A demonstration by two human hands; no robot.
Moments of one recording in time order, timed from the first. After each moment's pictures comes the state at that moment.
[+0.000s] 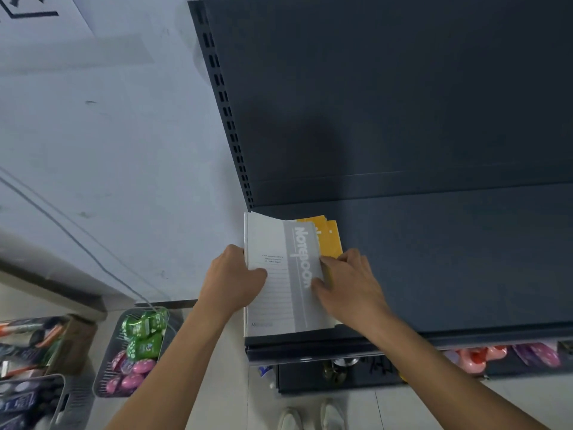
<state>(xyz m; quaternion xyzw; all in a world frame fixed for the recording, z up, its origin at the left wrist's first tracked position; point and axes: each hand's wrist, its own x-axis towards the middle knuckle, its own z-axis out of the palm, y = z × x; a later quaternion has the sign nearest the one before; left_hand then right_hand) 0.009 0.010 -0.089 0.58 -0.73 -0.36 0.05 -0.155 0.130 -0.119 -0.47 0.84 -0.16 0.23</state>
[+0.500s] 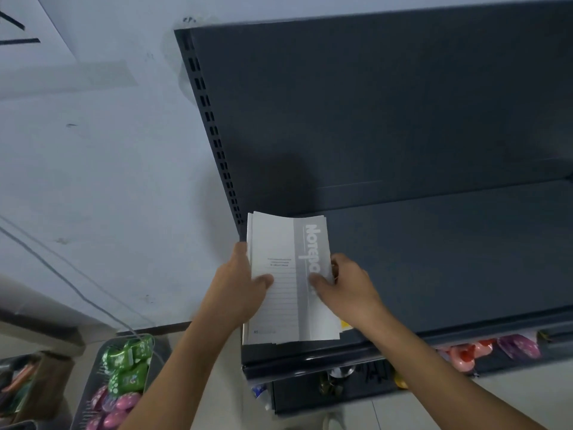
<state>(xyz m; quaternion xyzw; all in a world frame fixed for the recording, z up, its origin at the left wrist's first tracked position) 0.000 0.019 -0.075 0.50 -0.77 -0.39 0.09 -0.159 0.134 -0.110 -0.34 0.81 -0.37 0.30</state>
